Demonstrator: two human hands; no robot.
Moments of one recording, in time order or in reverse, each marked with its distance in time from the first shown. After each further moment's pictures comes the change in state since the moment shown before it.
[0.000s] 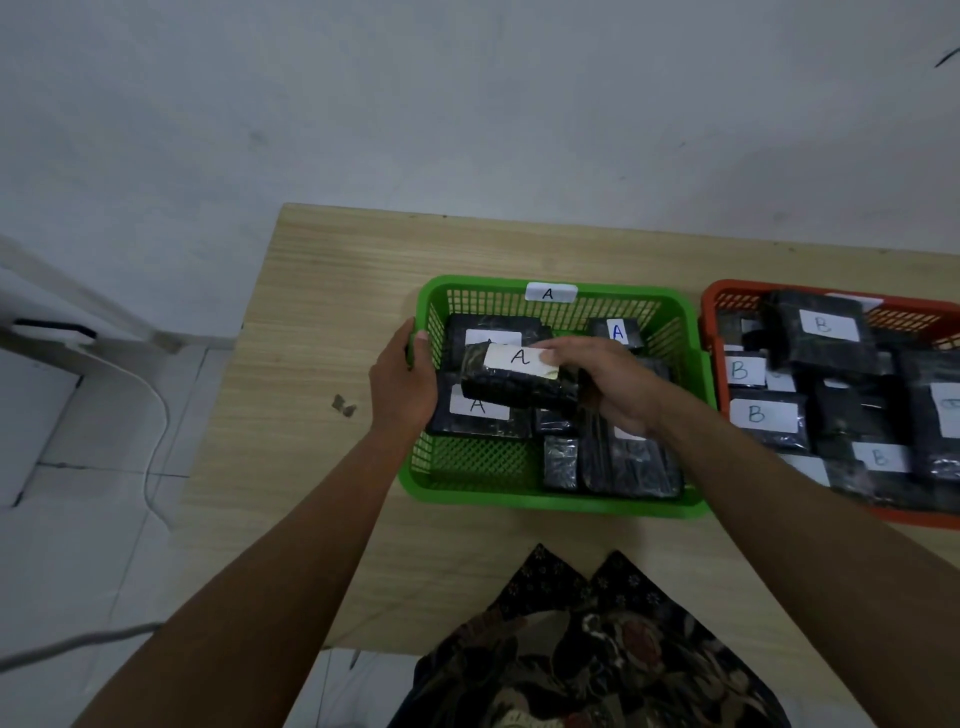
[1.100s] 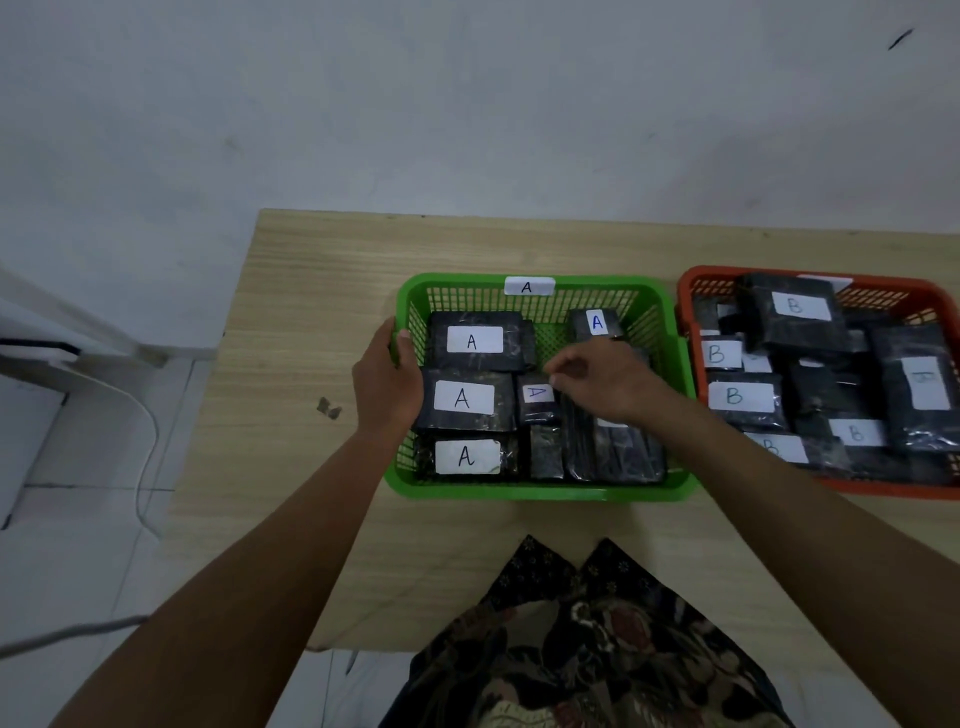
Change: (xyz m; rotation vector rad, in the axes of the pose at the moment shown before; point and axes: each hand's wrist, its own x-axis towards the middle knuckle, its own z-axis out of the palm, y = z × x) left_hand -0.008 0.012 0.000 0.105 0.083 0.083; right_hand -0.030 -0.006 -0.007 -0.935 0.192 -0.087
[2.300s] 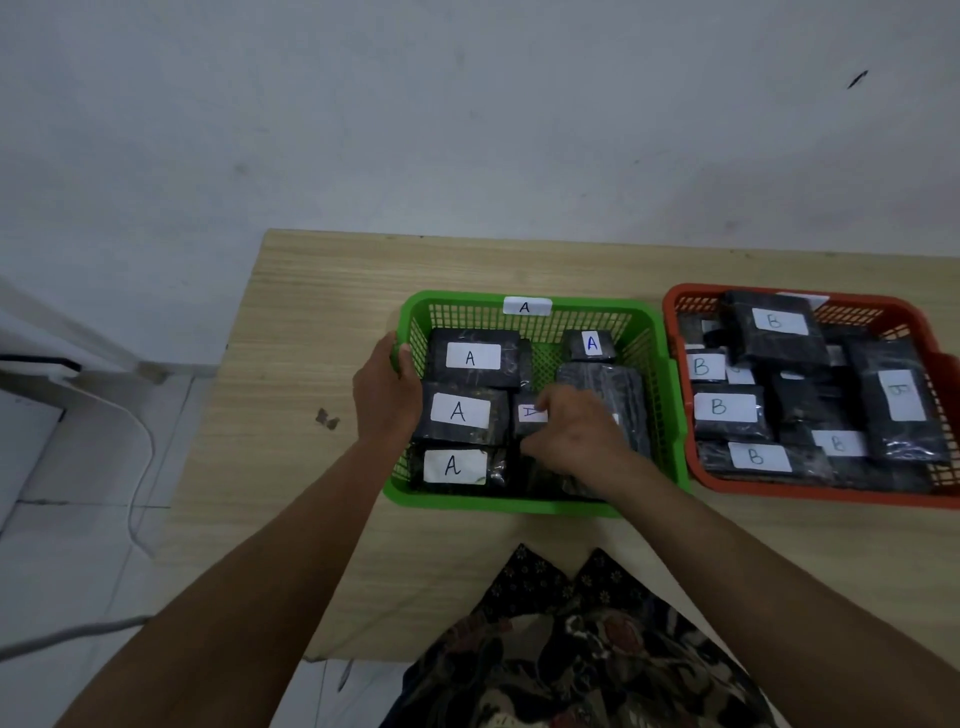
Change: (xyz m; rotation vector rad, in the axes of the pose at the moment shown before) left_hand 0.001 -0.006 0.004 0.077 0.008 0.078; right_hand -0.040 -0.032 0.037 -0.053 0.087 0.211
